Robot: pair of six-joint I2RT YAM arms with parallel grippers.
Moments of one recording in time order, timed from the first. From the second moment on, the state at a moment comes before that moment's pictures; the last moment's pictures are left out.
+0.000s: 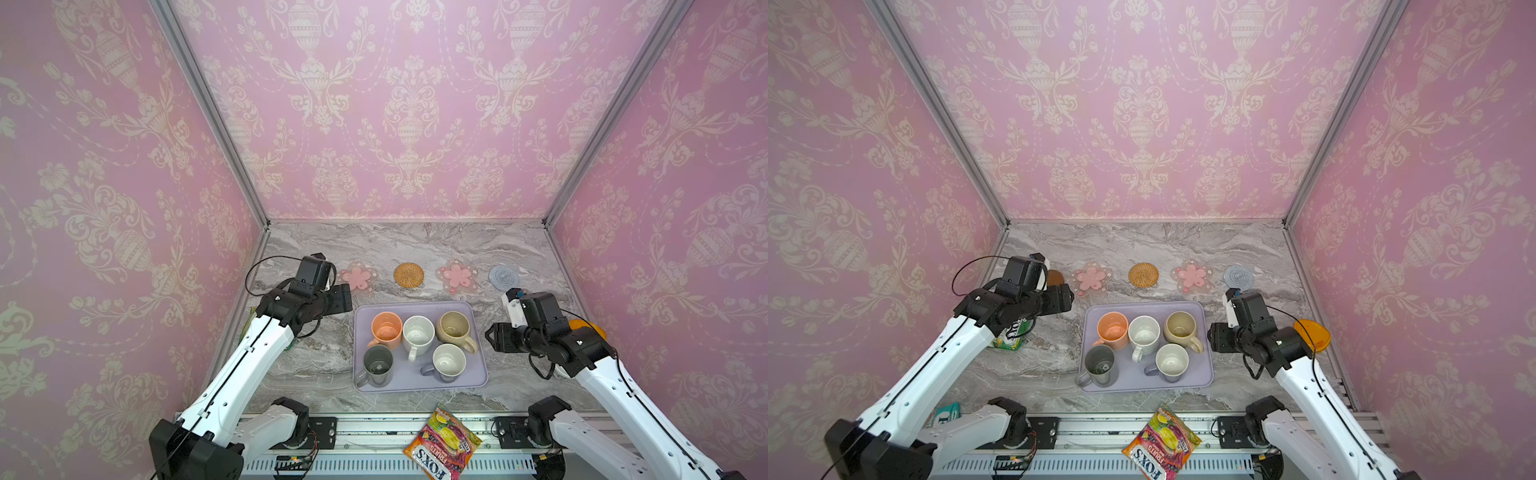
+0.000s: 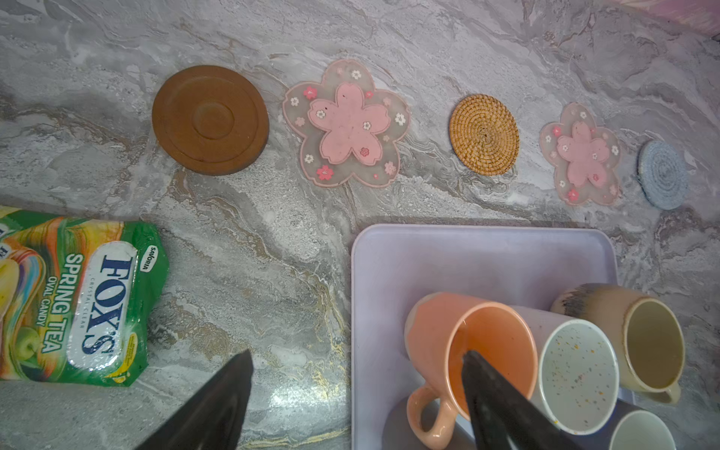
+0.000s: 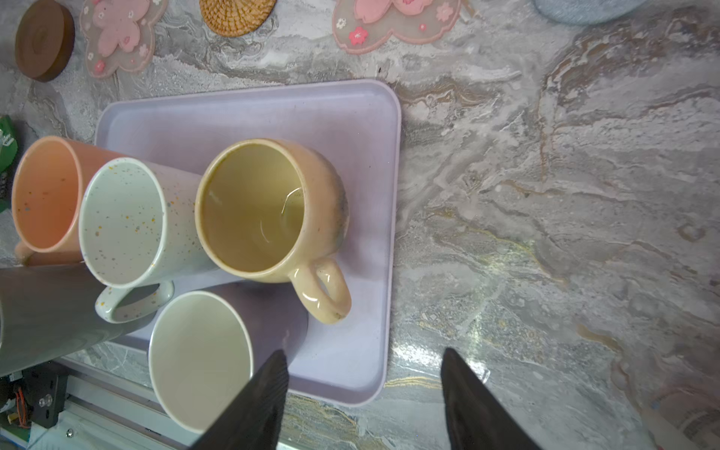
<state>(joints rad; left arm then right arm) -0.33 1.11 1.06 -0.90 -0.04 -0.47 0.35 0.82 0.76 -0.94 -0.09 0.34</state>
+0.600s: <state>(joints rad) -0.36 1.24 1.07 -0.85 -0.05 -0.52 0.49 1.08 0.75 -0.87 -0.08 0.34</state>
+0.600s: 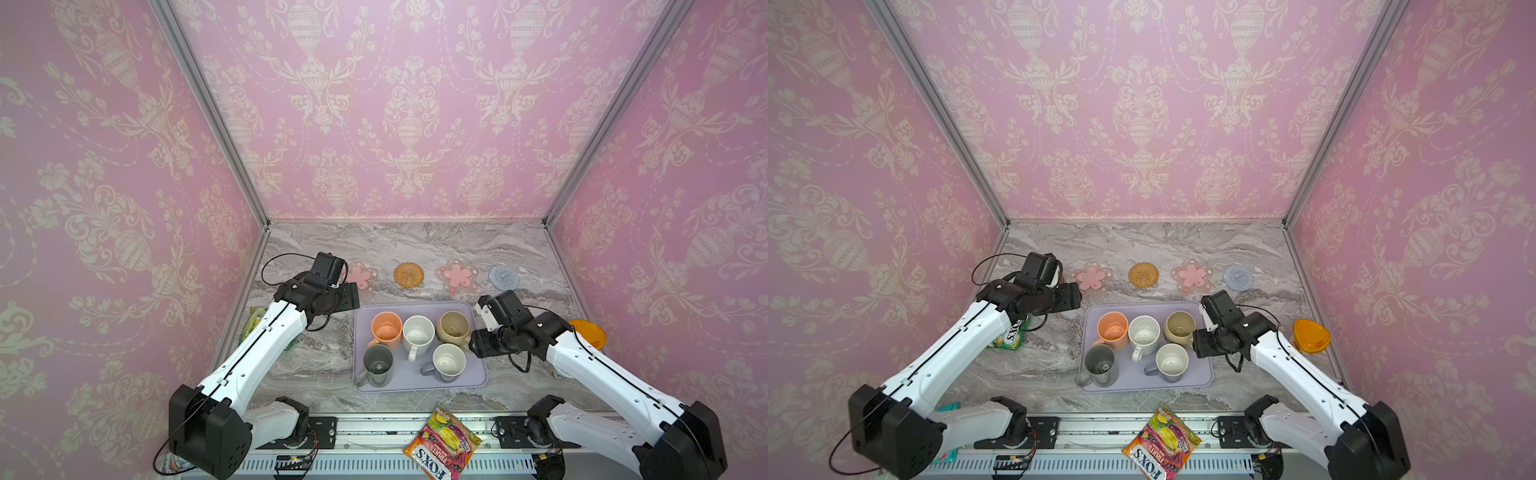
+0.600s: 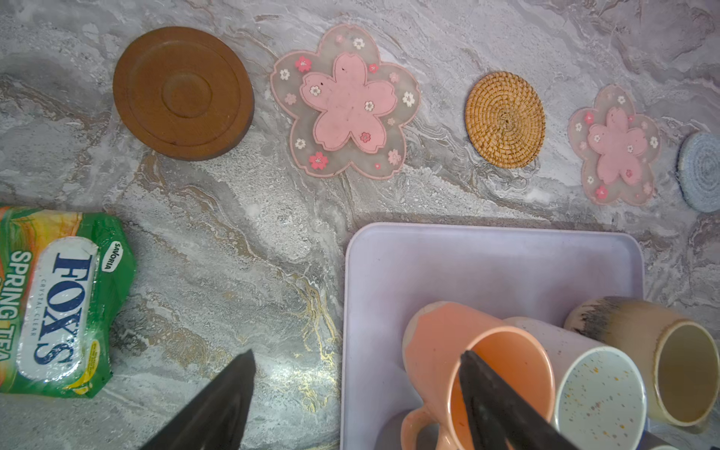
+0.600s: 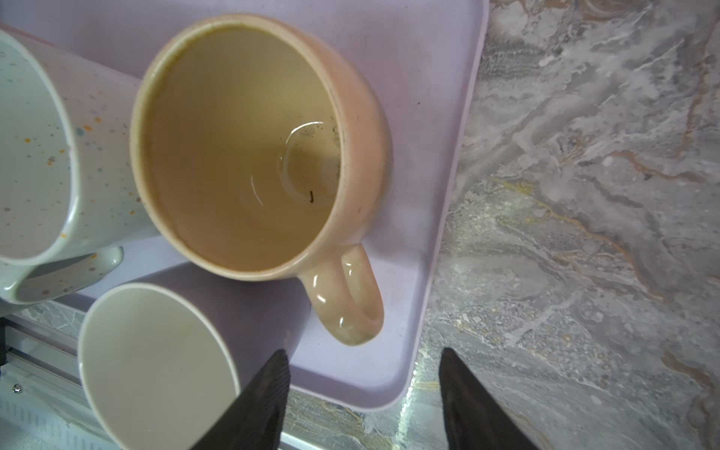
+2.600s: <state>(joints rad) -0.36 1.32 1.07 -0.81 -0.06 -0.49 0.63 1.33 0.86 -0.80 0.11 0.34</state>
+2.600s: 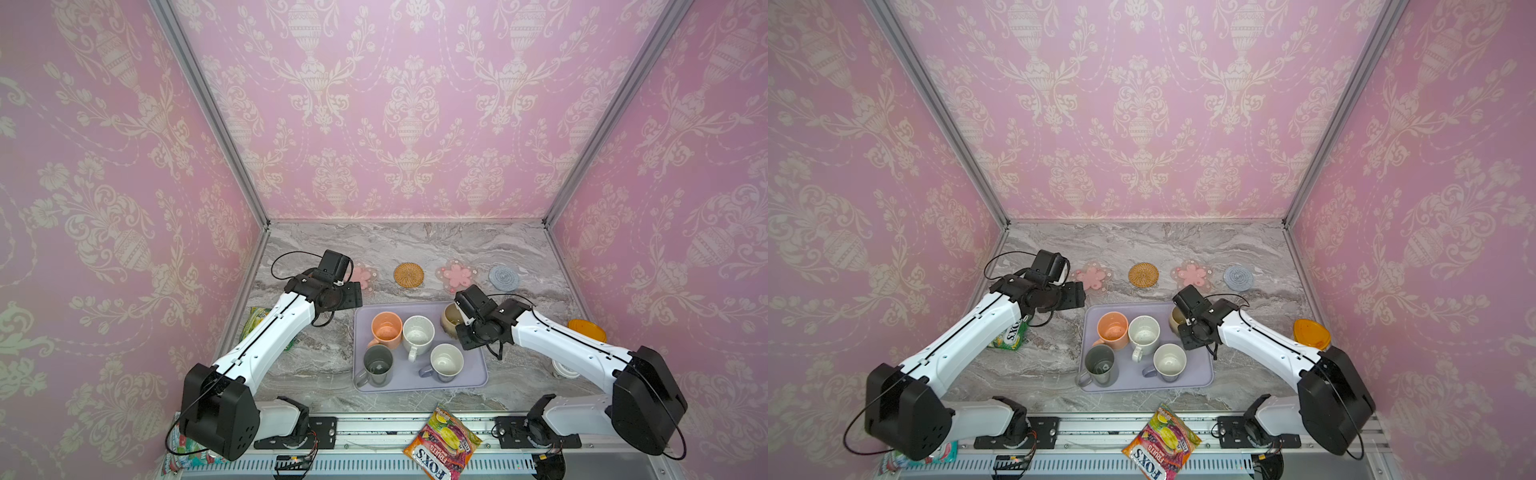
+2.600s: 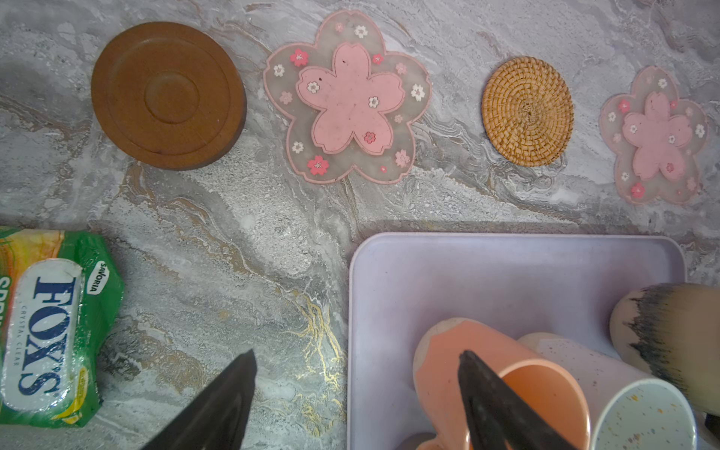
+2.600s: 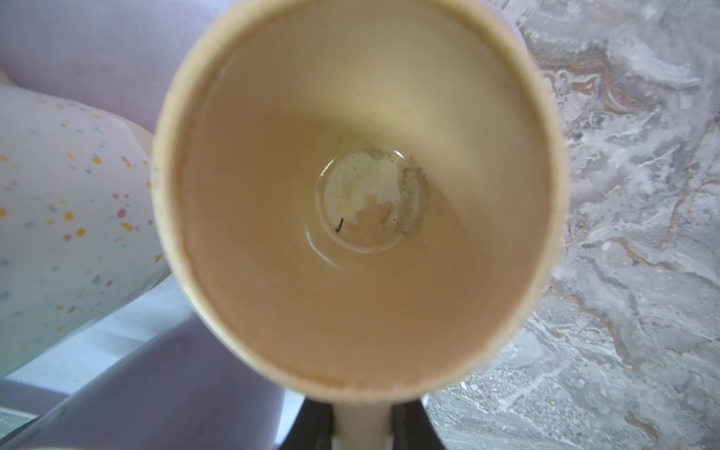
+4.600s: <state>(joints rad) -0.26 1.41 1.06 -0.75 -0.09 -0.43 0.62 1.89 1.49 -0.56 0.23 0.32</state>
